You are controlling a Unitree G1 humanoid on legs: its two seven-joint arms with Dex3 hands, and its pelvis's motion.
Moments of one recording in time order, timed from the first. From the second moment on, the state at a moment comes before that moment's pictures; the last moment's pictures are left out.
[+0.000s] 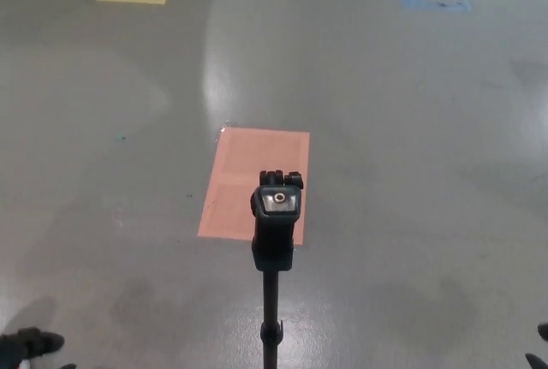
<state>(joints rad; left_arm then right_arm) -0.34 0.53 -0.12 1.18 0.22 -0.13 -0.17 -0.36 -0.51 0.08 1.16 -0.20 -0.12 0.21</state>
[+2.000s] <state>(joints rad) -0.19 0.55 -0.01 -0.20 0.09 -0.35 -0.28 -0.40 -0.51 0.10 1.23 -0.19 -0.18 0.27</state>
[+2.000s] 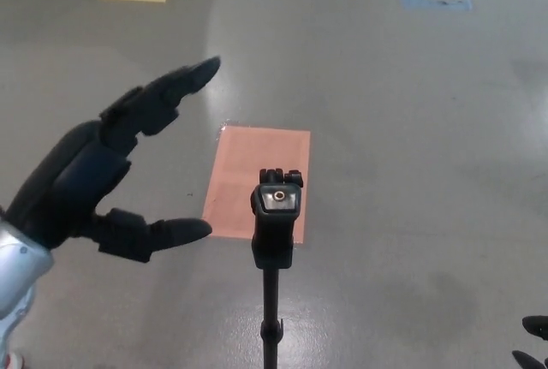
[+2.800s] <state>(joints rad) -0.32 0.61 -0.10 -0.58 0.04 -0.19 -0.41 -0.45 -0.52 0.12 1.25 -0.21 -0.18 0.32</state>
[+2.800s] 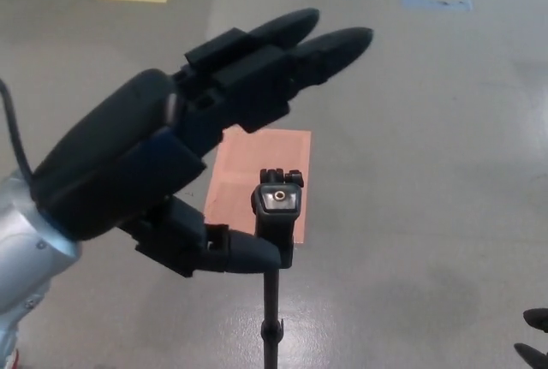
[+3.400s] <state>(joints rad) -0.38 0.54 -0.21 -0.48 0.11 -0.15 -0.42 -0.45 -0.53 0.11 1.25 -0.21 -0.17 0.33</state>
